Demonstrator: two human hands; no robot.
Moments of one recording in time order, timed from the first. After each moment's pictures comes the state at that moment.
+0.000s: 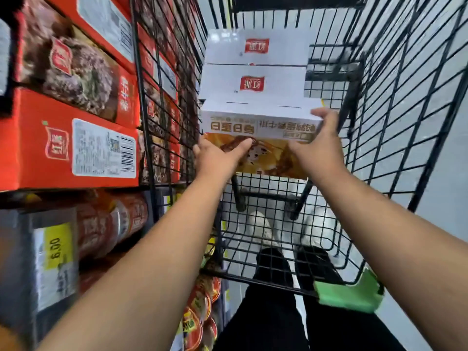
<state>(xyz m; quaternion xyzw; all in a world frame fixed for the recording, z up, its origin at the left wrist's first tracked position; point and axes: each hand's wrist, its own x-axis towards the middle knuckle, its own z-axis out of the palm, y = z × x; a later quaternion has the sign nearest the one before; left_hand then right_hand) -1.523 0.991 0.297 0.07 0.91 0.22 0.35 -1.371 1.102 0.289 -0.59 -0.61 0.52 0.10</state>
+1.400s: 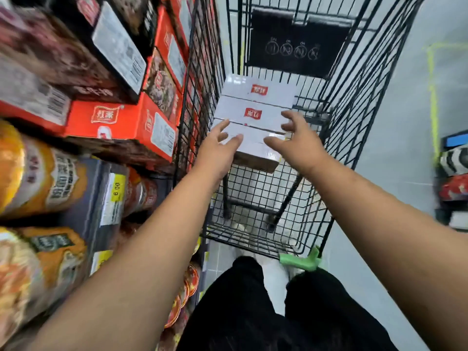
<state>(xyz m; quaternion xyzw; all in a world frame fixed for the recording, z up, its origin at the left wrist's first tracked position) -1.490 0.970 0.447 0.10 0.80 0.44 0.39 -1.368 1.097 0.447 -0.46 -0.72 0.52 0.03</state>
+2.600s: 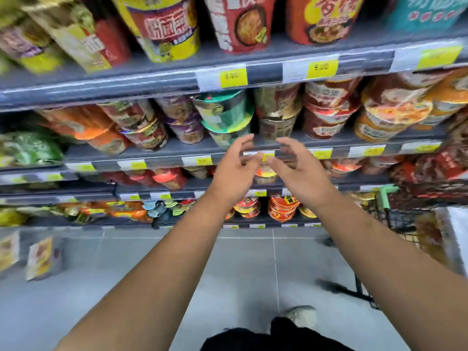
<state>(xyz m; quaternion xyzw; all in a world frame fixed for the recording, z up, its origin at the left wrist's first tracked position) -1.125 0.543 0.633 -0.27 0.76 0.58 -0.13 -1.208 0.666 0.625 0.23 -0.80 0.52 -0.21</state>
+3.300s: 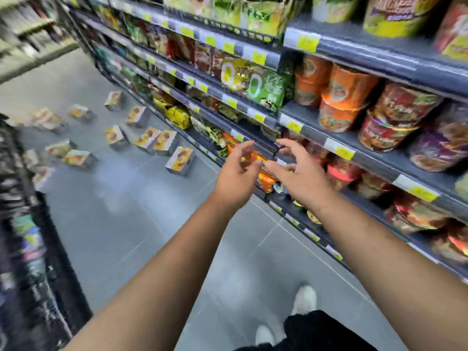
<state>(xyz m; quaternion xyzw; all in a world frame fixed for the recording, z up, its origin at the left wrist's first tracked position) -0.722 0.349 0.643 -0.52 0.61 0.47 -0.37 -0.866 0.372 0.641 0.53 -0.64 0.43 -0.37</state>
